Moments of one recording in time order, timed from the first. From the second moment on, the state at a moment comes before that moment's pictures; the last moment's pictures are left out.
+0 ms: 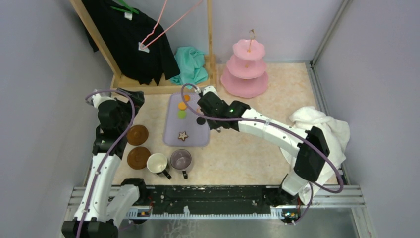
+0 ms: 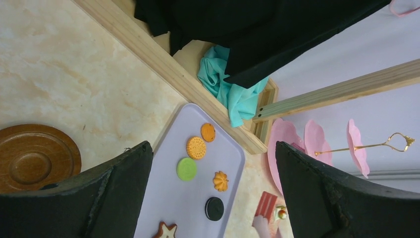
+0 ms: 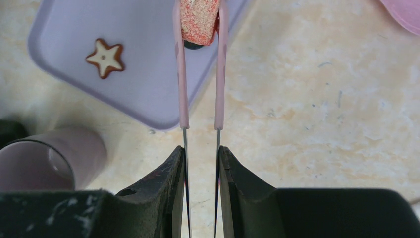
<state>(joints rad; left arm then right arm) -0.03 0.80 0.78 -0.21 -0.20 -0.85 0.98 1.63 1.46 -0.74 0.34 0.34</state>
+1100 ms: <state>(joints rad) -0.03 0.90 0.74 -0.06 -0.11 -0.85 0.52 1.82 1.49 -0.58 0.18 0.24</state>
